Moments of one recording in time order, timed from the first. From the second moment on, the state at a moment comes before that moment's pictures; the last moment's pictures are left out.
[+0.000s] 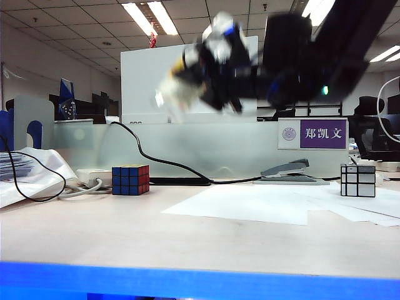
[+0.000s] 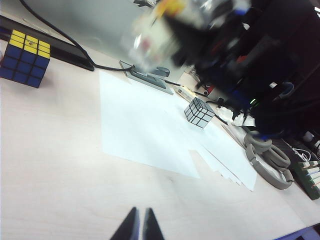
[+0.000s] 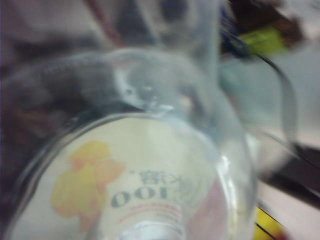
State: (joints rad) left arm -0.05 0.00 0.01 -0.03 0.62 -0.51; right arm 0.45 2.00 1.15 1.09 -0.54 0.59
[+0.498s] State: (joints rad) left arm -0.05 0.00 0.01 0.05 0.62 -0.53; right arm 0.53 1.75 1.17 1.29 -0.68 1.01
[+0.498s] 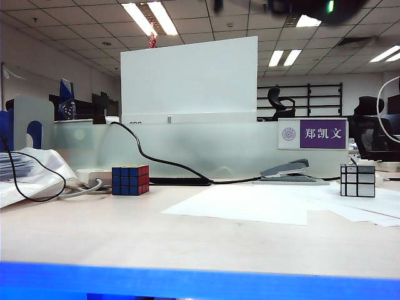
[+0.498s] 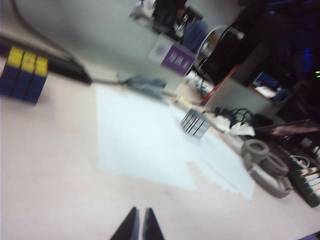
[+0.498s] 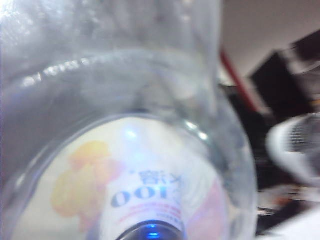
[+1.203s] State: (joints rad) left arm -0.05 0.00 0.01 0.70 0.67 -0.86; right arm 0.77 1.60 1.17 1.40 -0.64 1.53
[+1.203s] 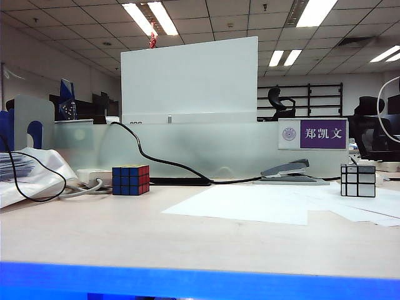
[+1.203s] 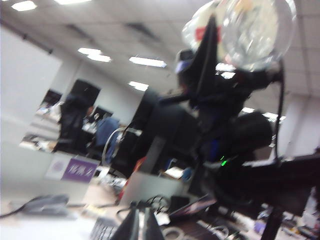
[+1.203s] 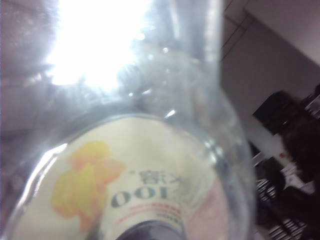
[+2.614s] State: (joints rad) left arm -0.06 0.08 0.31 0.69 0.65 -1.12; right arm 1.06 1.60 1.17 1.17 -0.48 1.23
